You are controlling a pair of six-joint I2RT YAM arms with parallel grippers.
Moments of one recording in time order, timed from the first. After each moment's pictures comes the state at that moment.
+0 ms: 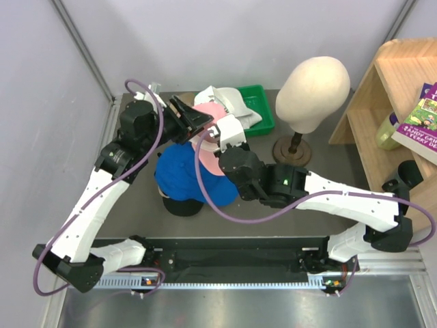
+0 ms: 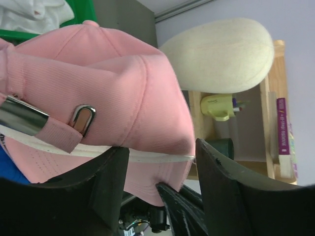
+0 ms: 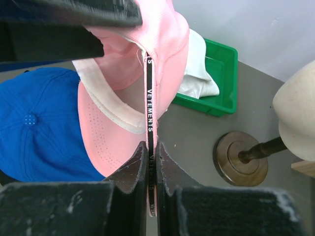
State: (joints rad) left arm -0.48 1.14 1.41 -0.49 0.20 -1.05; right arm 1.32 1.42 1.55 -0.54 0.95 0.14
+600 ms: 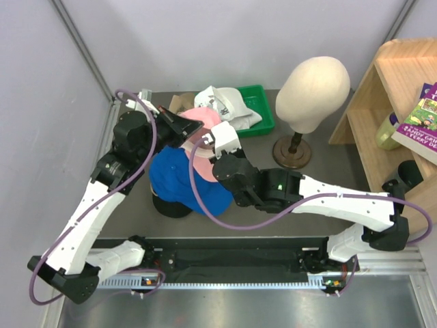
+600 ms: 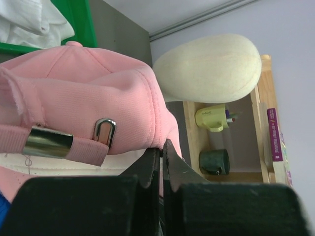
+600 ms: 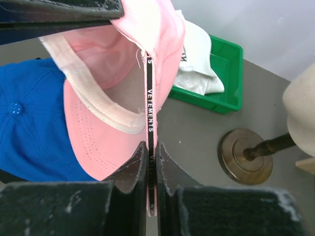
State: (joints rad) left arm -0.48 1.04 1.29 -0.41 0.12 -1.07; right arm 1.36 1.44 1.54 -0.54 0.98 0.16
